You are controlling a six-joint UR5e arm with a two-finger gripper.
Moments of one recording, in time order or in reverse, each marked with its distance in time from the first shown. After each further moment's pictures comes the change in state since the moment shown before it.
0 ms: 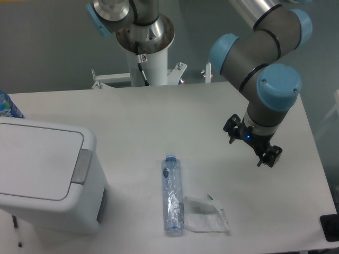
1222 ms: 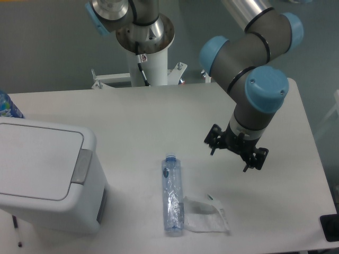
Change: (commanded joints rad) arm -0.074 0.012 -0.006 0.101 -0.193 -0.567
